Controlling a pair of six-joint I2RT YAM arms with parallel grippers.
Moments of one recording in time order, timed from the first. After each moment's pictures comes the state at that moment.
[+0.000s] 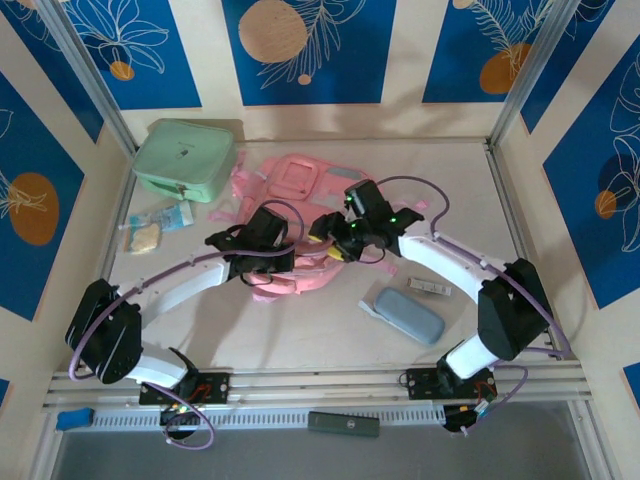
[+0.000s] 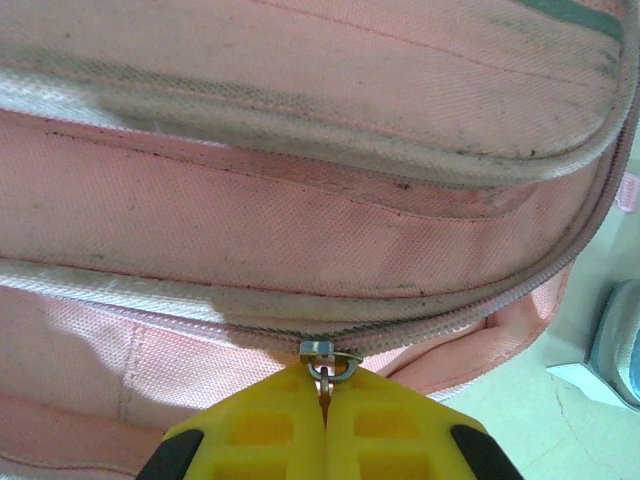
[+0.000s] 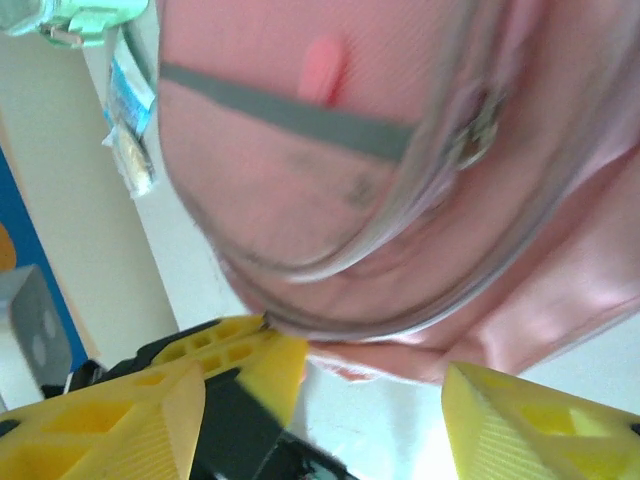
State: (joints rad) left arm -0.69 1.43 0.98 -0.54 0.03 -0.62; right arm 0.63 1.53 1.13 -0.46 -0.39 1.15
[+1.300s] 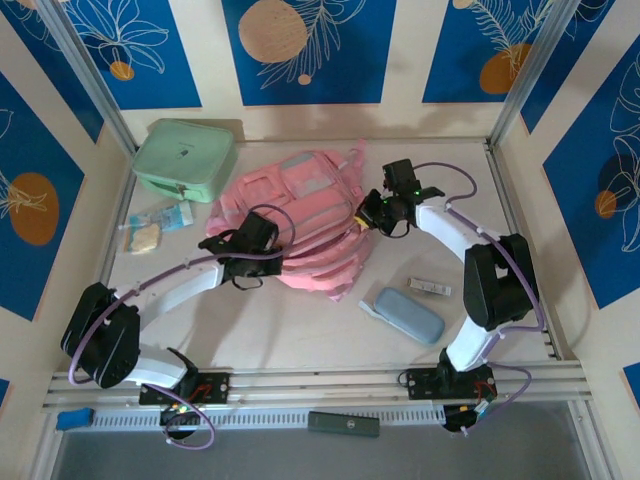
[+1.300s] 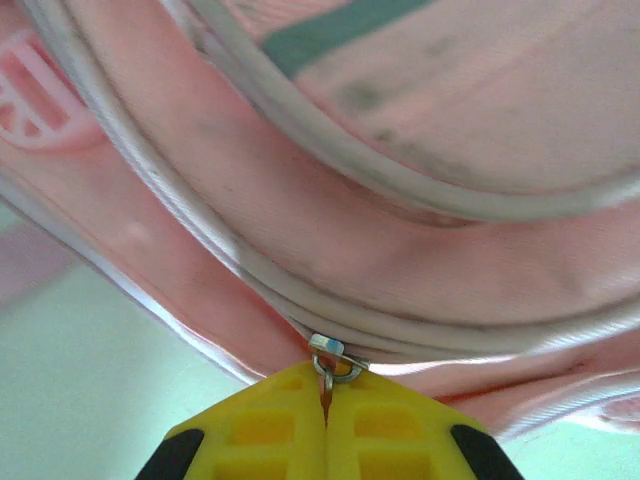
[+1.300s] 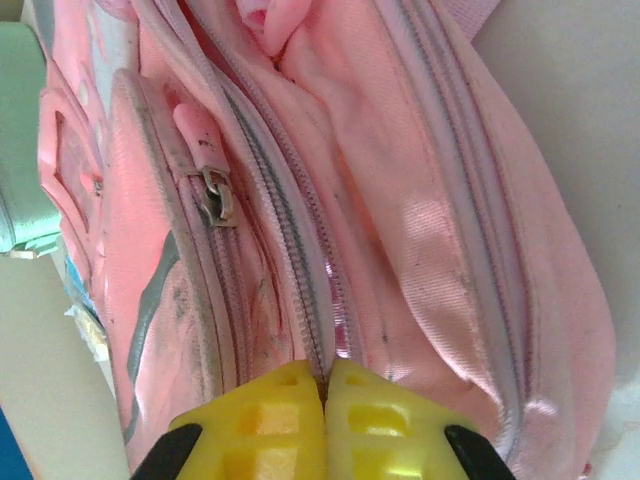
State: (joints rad) left arm -0.63 1.40 0.91 -0.54 -0.05 -0.57; right arm 0.30 1.70 1.22 -0.49 -0.39 0.95
